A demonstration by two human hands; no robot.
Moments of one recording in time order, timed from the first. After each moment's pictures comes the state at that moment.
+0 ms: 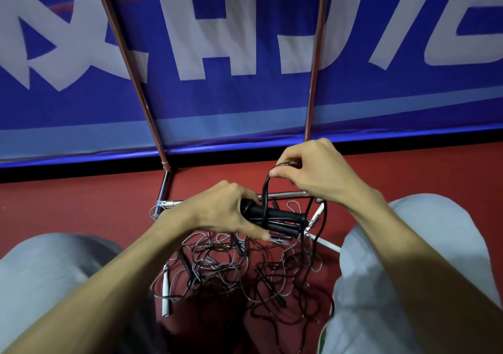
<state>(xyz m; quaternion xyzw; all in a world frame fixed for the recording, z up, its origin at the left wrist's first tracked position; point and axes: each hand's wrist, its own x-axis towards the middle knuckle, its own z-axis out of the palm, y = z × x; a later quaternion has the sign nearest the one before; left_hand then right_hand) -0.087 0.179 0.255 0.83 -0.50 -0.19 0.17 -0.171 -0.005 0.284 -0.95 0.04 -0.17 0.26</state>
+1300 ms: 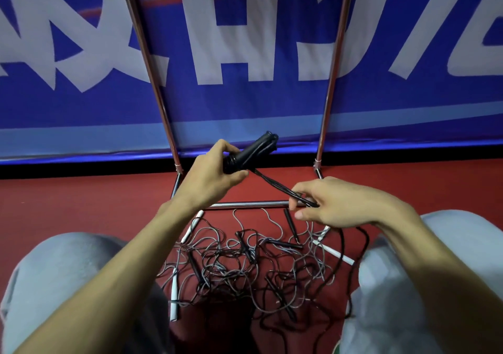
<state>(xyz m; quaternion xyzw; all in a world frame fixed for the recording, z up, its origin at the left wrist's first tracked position) -0.046 0.197 0.258 0.87 -0.29 0.00 0.39 -0.176 0.002 0.288 -0.96 -0.02 0.14 0.23</state>
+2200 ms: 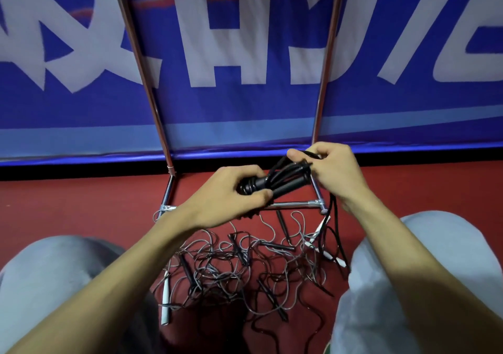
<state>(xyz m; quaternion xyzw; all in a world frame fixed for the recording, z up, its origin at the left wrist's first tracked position) -0.089 0.188 0.277 0.76 -0.44 -0.17 0.46 -0.155 -0.009 0.281 -0.82 0.19 -0.25 0.47</state>
